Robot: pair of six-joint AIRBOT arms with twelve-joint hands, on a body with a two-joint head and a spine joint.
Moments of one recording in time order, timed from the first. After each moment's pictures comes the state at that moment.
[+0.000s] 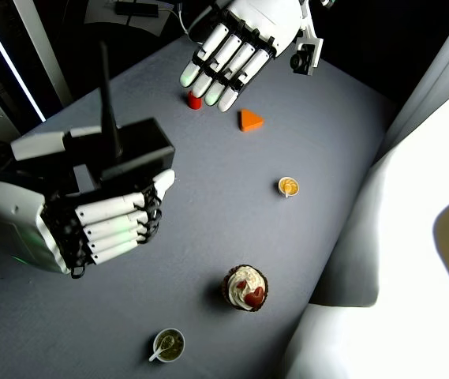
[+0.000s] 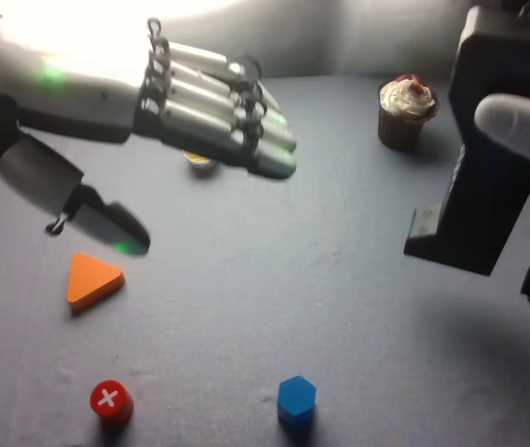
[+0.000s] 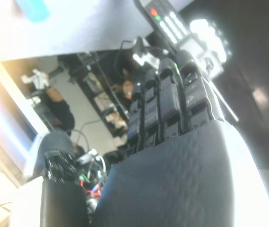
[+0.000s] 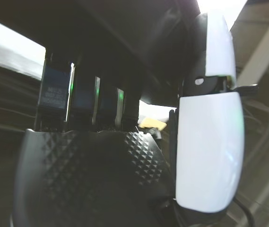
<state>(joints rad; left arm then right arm) 0.17 -0.80 1.67 1.49 -1.34 -0.38 -0.67 -1.00 0.96 0.50 1.36 -0.05</state>
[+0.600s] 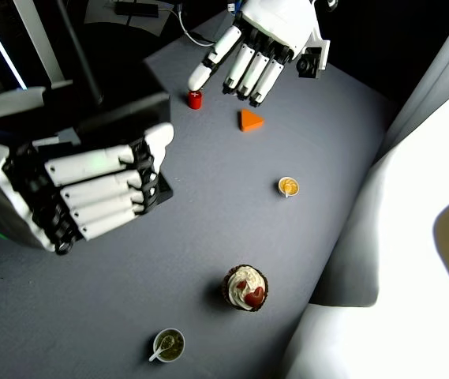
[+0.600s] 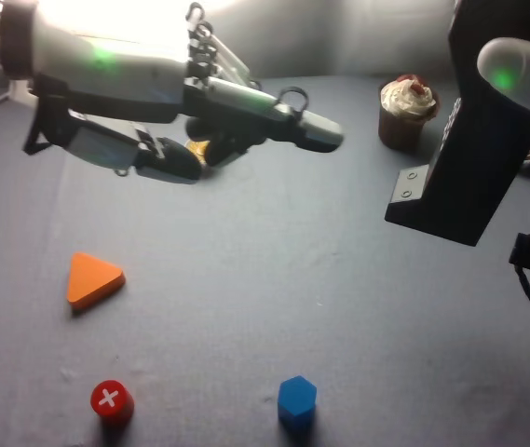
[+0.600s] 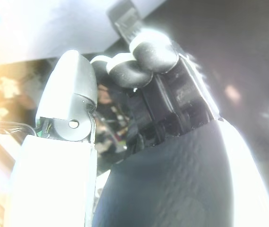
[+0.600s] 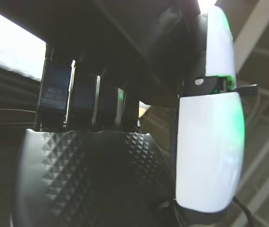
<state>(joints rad) 0.15 -0.81 1.59 1.48 -1.18 -0.36 -0.58 -0.96 0.87 0.48 1.39 -0.10</state>
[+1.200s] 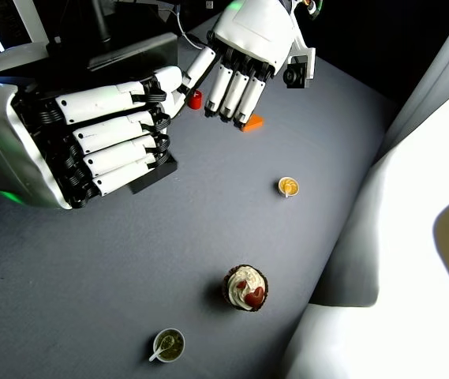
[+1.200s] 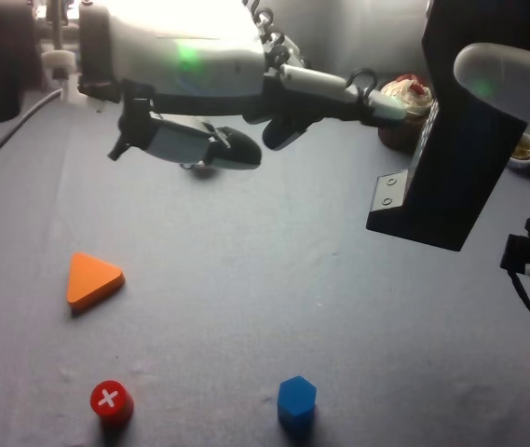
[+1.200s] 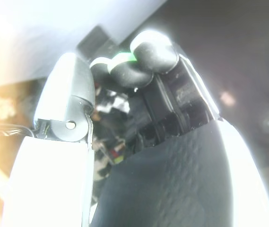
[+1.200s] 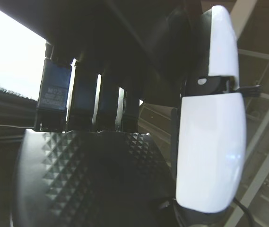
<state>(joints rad) 0.14 -0.82 1.44 1.40 -0.89 -0.24 -0.54 -0.94 0.85 0.43 1.35 -0.13</state>
